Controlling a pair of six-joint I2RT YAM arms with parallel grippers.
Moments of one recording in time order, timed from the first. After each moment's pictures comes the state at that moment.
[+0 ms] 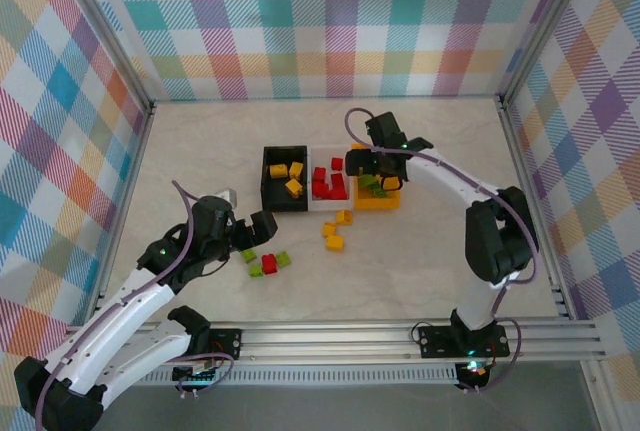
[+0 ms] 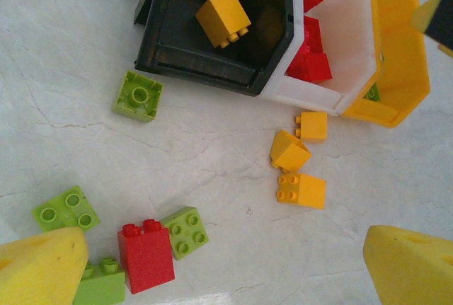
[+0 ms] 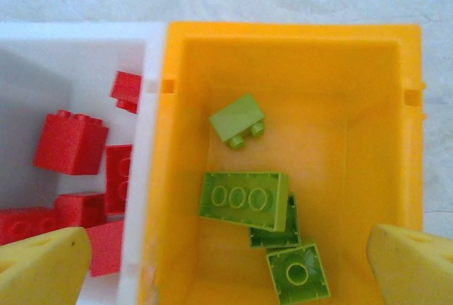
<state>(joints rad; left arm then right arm) -0.55 0.78 0.70 -0.66 -0.01 -0.79 0.49 1.74 1.36 -0.55 0.08 0.36</state>
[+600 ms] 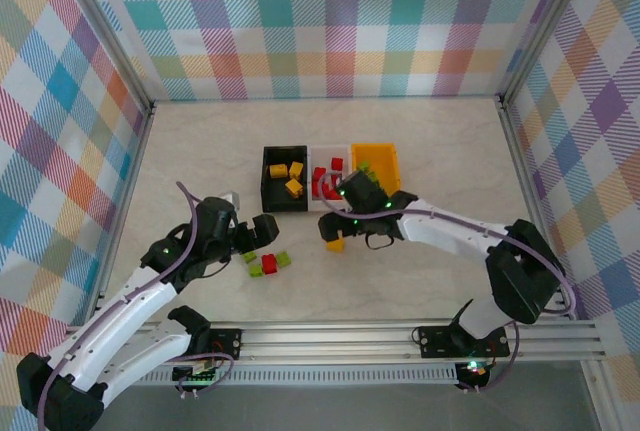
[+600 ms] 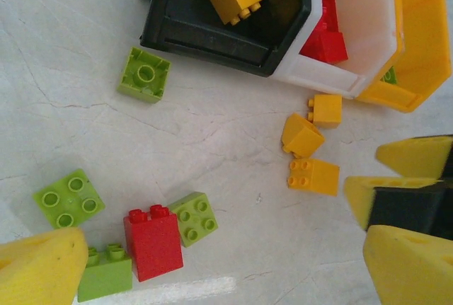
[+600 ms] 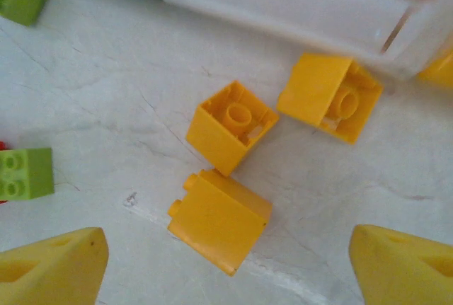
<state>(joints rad) -0.55 0.79 0.67 -0.67 0.02 -0.79 0.85 1.57 0.98 -0.46 0.00 0.47</state>
